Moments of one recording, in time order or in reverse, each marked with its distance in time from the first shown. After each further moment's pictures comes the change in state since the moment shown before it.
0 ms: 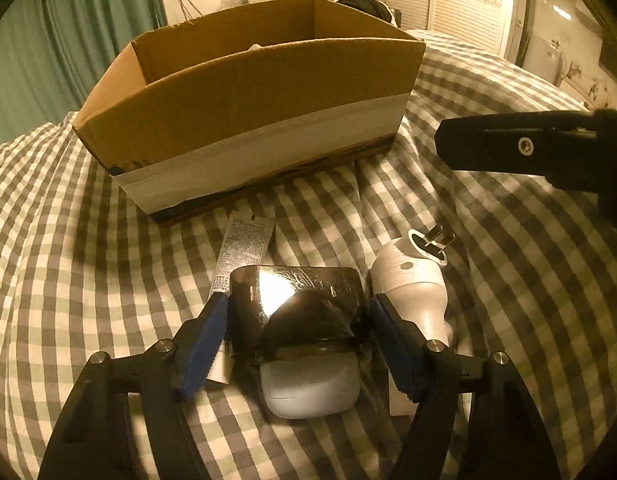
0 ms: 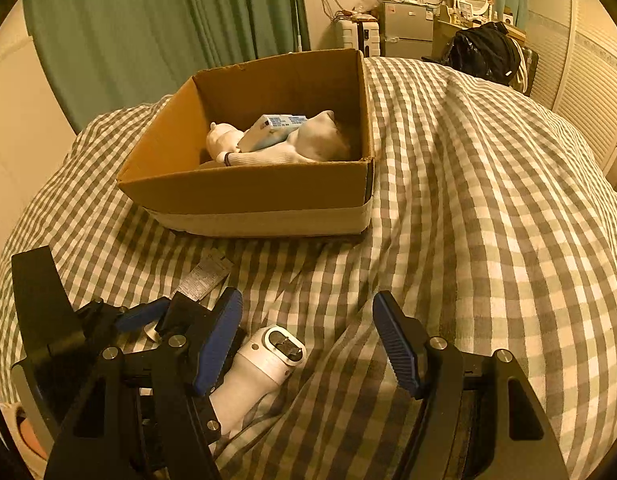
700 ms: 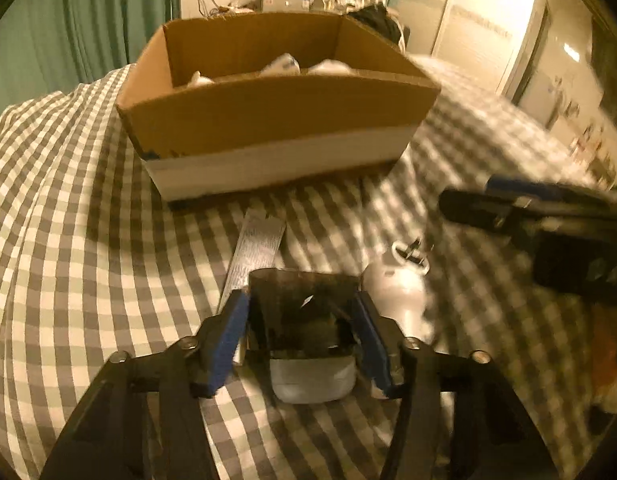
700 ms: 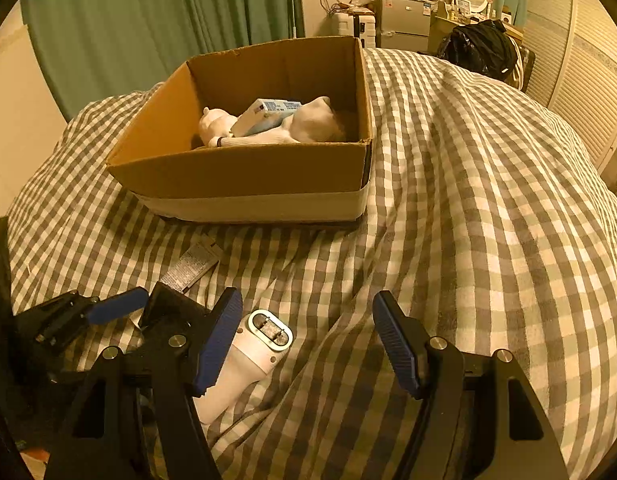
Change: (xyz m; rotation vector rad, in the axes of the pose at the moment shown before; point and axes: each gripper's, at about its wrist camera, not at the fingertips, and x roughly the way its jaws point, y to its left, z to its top) left arm -0.014 0.025 0.000 -0.104 0.013 -0.089; right arm 0.007 0.003 -0.005 -0.012 0.031 -0.038
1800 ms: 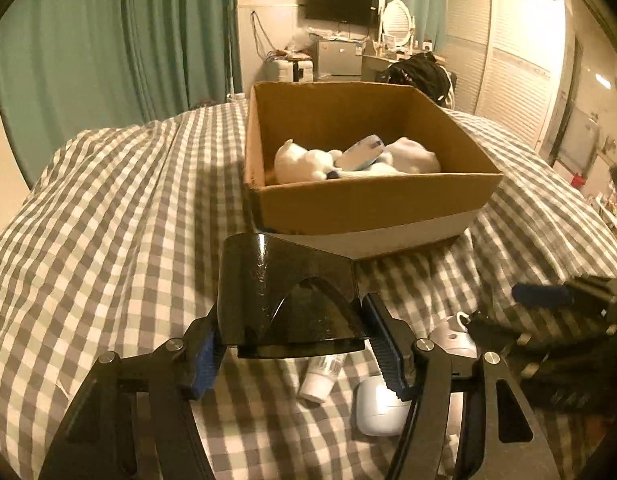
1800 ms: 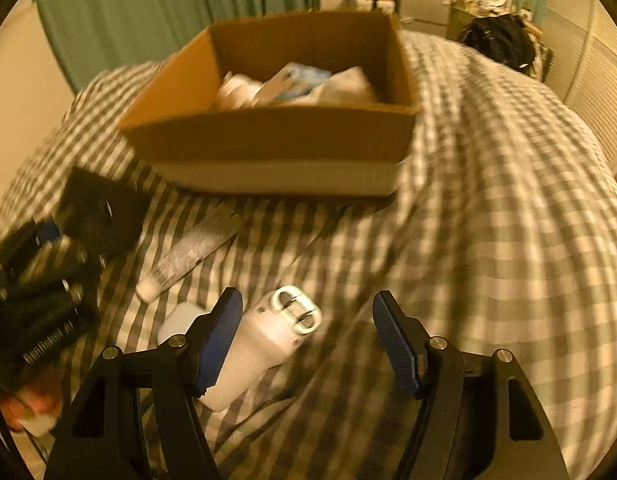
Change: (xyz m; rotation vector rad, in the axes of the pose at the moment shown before) left arm -0.035 0.040 0.018 -0.098 -0.186 0.174; right arm 0.022 0.024 -0.010 -0.062 0.089 0.026
